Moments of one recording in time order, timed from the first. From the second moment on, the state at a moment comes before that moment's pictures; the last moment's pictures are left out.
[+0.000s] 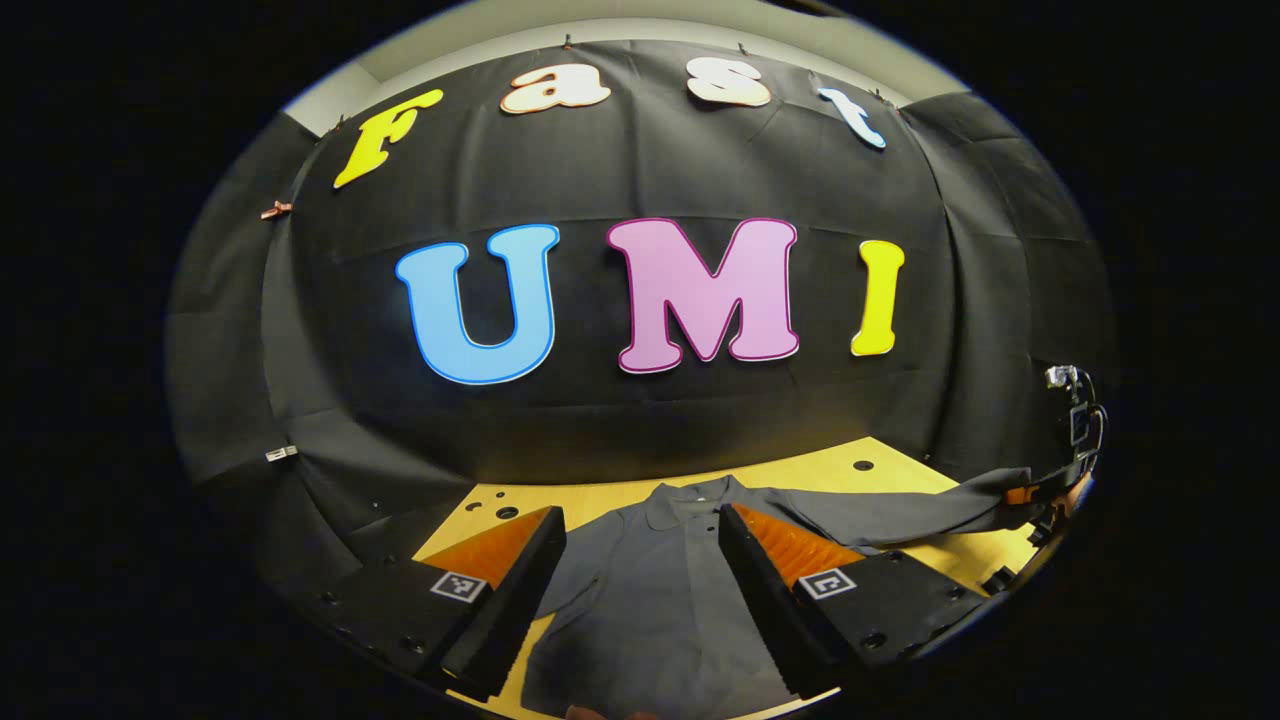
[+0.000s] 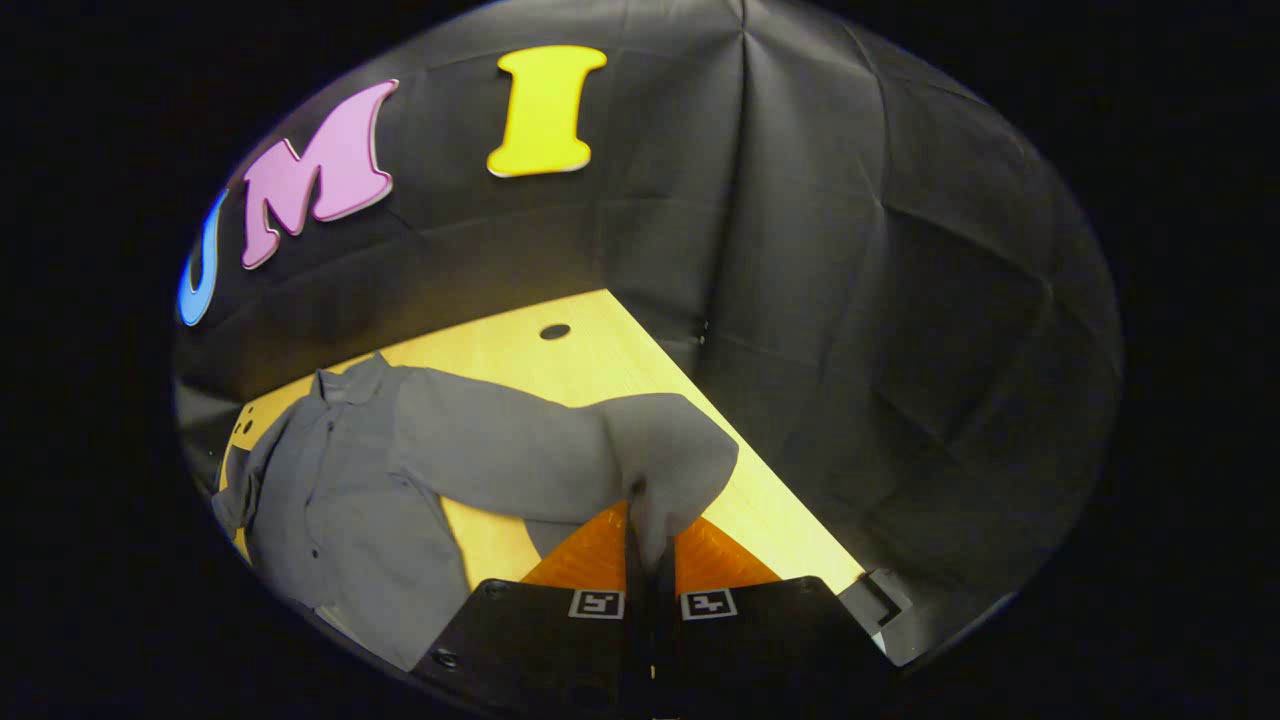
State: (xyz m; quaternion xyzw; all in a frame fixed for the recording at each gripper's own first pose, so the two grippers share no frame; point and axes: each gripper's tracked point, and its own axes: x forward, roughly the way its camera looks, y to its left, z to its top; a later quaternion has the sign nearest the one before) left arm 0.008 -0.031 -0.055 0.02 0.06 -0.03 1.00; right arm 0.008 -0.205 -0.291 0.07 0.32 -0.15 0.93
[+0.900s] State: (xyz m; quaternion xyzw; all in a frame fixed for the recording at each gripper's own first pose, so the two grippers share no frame) left arm -0.018 0.176 -0.118 -0.02 0.09 0.03 1.00; right arm 0.113 0.136 -0.224 0.03 0.24 0.03 0.97
